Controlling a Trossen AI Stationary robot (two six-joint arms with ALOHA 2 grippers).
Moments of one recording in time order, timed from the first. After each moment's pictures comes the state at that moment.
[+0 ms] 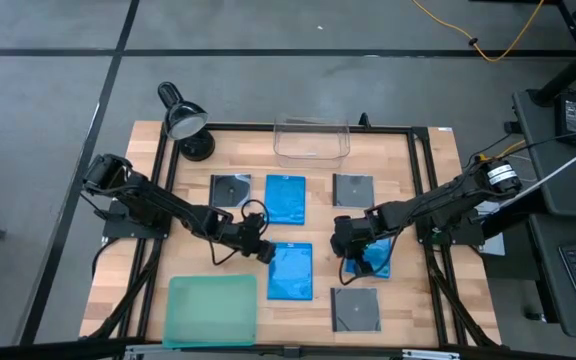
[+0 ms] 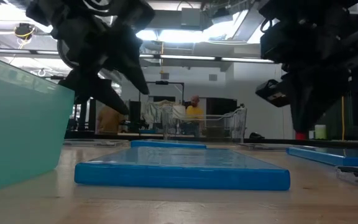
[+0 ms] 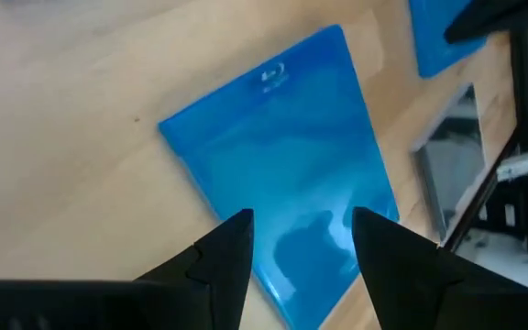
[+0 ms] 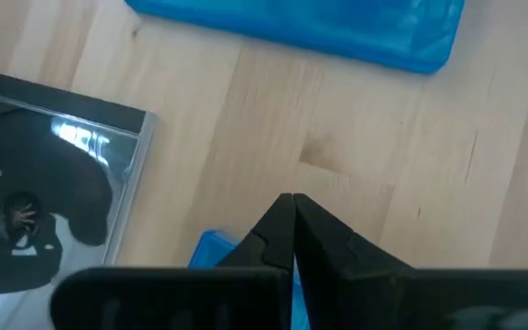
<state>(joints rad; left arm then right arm) -0.29 1.57 0.82 -0.07 -0.11 -1.41 0.26 1.52 0.76 -0.31 -0.16 0.02</state>
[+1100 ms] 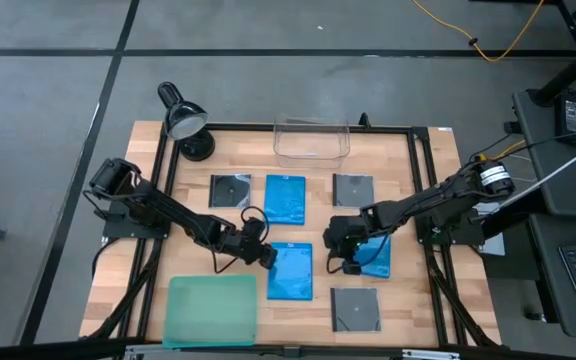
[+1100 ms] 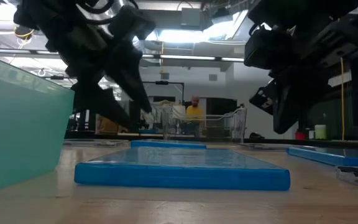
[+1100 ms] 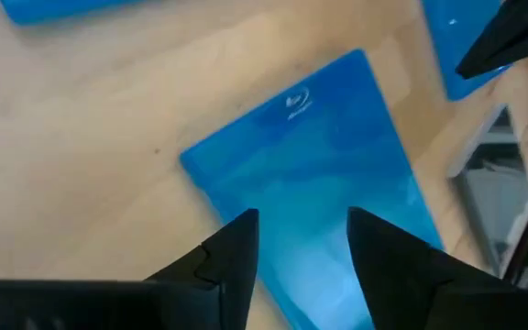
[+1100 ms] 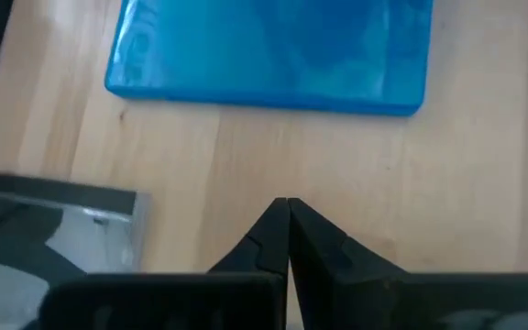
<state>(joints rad) -0.36 1.66 0.82 -0.02 -0.28 -1.39 0.22 1.58 0.76 -0.15 -0.21 0.20</state>
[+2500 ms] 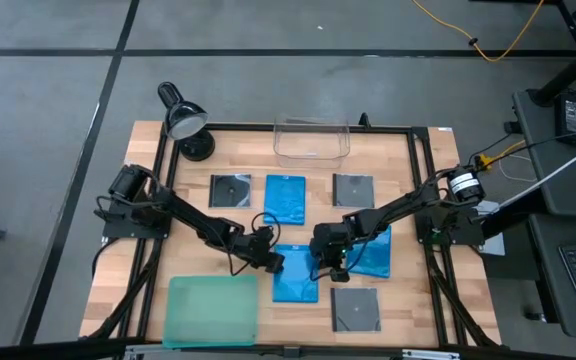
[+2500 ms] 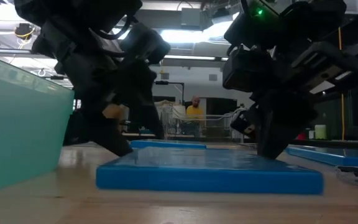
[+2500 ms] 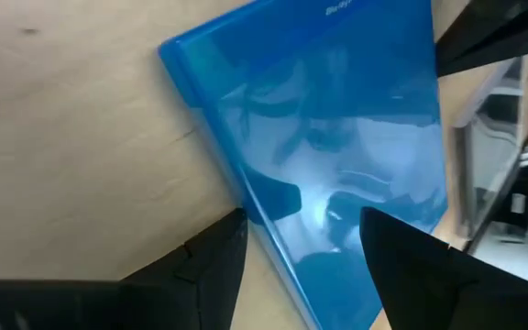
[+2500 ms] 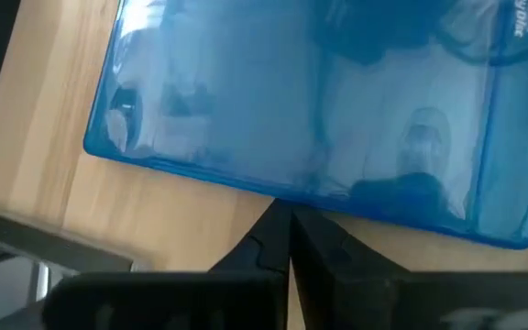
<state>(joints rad) -0.31 1.82 0.82 0.22 -0.03 -1.48 0.22 1.82 0.85 -0.02 -0.32 0.18</state>
